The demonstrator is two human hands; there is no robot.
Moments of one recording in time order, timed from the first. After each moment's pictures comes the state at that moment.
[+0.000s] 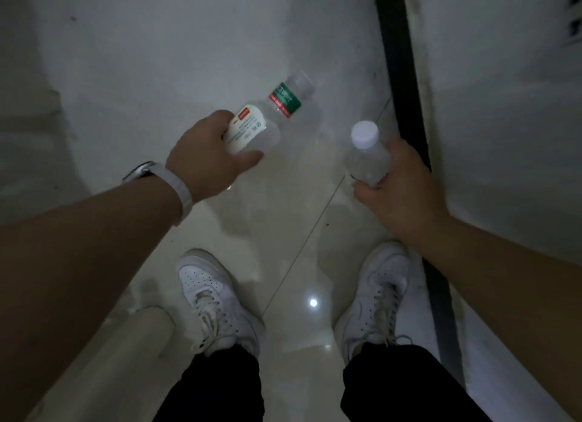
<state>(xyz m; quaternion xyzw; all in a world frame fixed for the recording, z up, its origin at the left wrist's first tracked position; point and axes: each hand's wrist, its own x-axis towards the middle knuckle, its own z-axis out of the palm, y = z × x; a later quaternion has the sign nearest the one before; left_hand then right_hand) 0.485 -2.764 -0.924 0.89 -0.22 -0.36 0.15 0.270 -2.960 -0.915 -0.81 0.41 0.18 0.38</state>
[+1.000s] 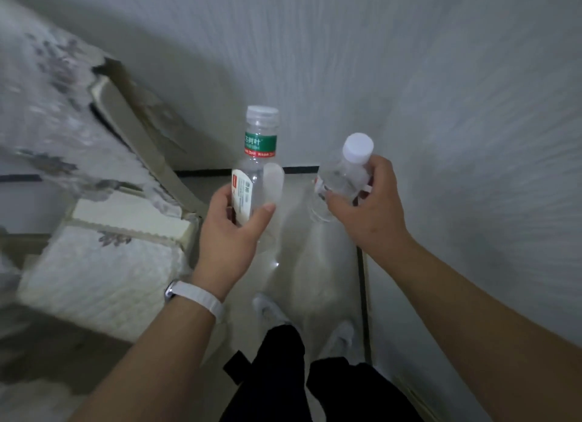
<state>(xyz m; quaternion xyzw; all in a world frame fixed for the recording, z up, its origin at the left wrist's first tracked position) 0.490 -2.725 -0.261 0.82 0.06 -0.14 0.55 0.444 -2.929 -0.267 -0.80 0.24 -0.07 0.55</state>
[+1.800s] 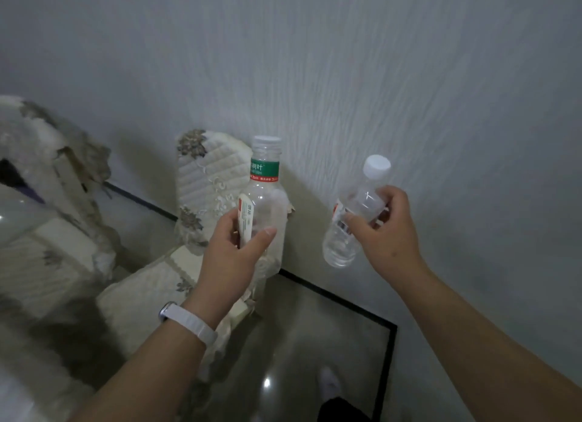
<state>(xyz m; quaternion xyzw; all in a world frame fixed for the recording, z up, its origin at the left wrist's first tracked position) 0.569 -2.601 -0.083 0.75 0.14 0.06 0.64 0.621 -2.830 -0.068 -0.82 0.02 -0.06 0.57</state>
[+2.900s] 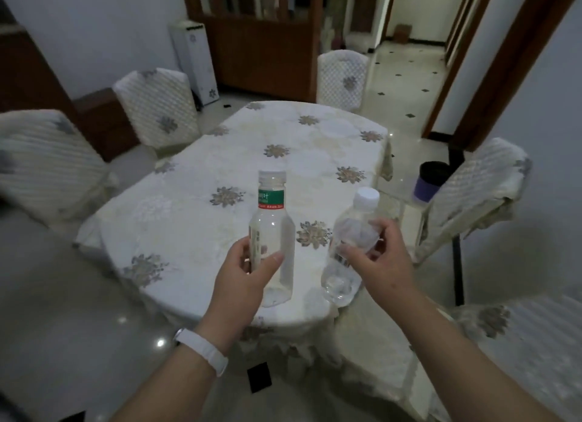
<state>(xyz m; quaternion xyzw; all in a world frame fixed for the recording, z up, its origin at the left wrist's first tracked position) 0.205 -2.544 -0.036 0.44 0.59 0.52 0.44 0.422 -2.507 -0.028 -0.58 -0.56 0.36 0.47</state>
